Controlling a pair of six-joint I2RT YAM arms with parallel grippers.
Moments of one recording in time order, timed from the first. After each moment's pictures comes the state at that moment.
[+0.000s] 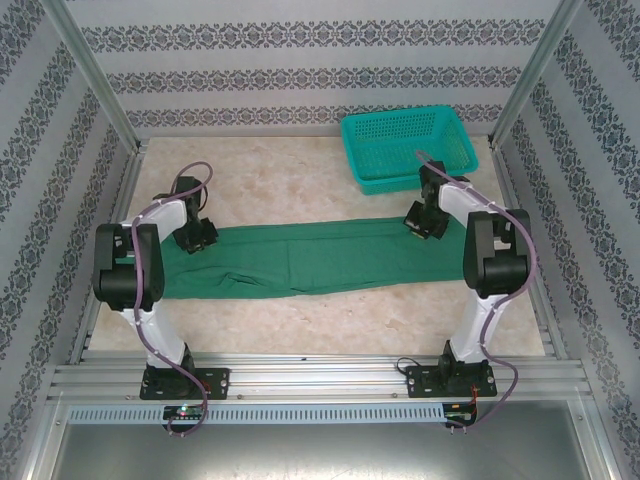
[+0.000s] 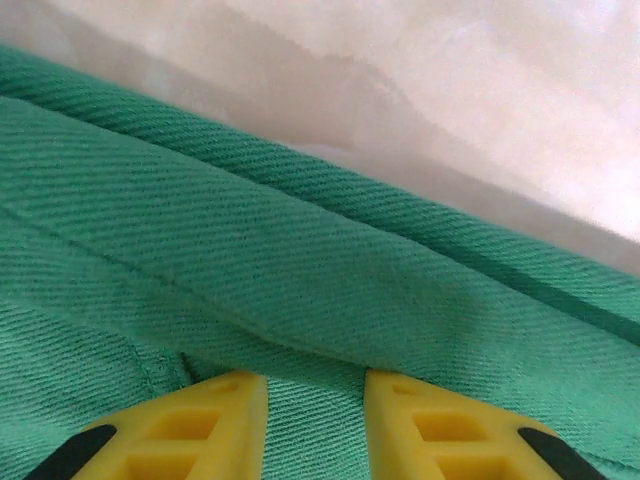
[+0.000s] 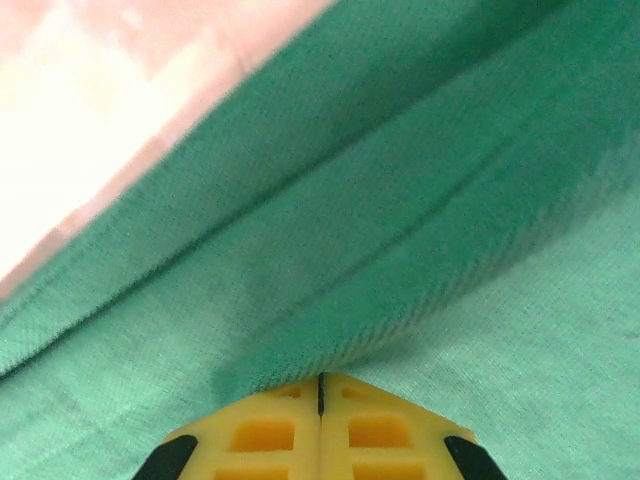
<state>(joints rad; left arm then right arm) 0.06 1.84 1.16 -0.70 -0.02 -0.48 0.04 1.93 1.33 -0.78 -0.03 0.63</state>
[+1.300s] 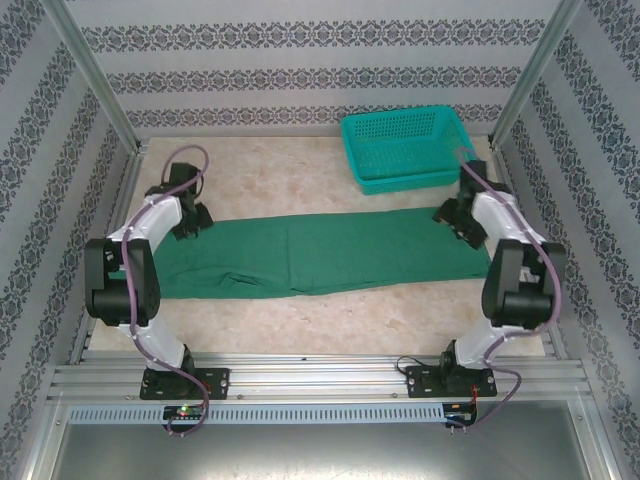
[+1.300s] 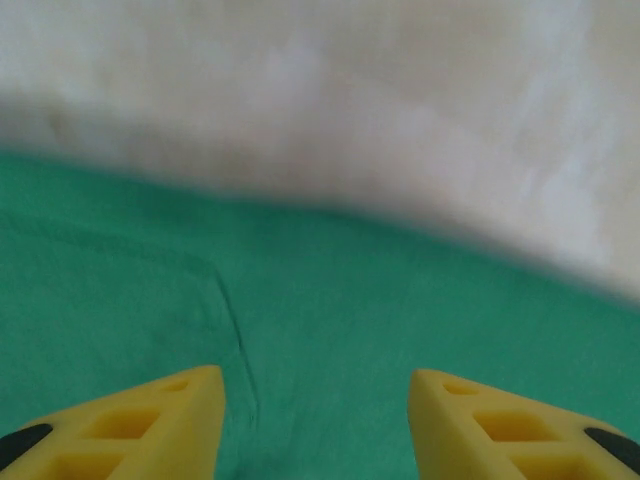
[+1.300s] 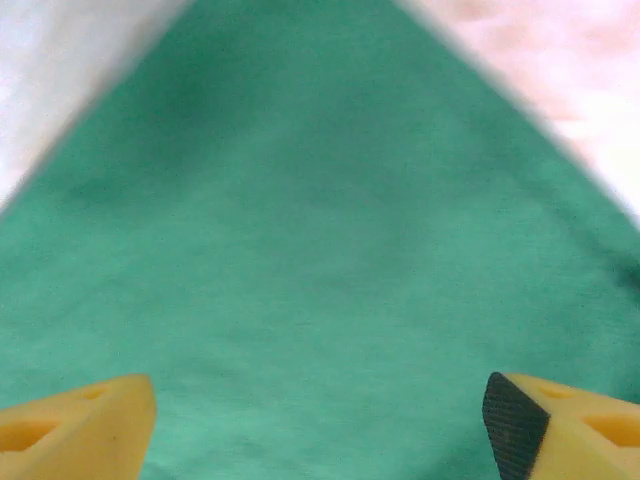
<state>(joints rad) 0.04 1.71 1.17 -0.71 -0.13 -0.48 -0.16 1.65 1.19 -0.82 0.09 0.62</state>
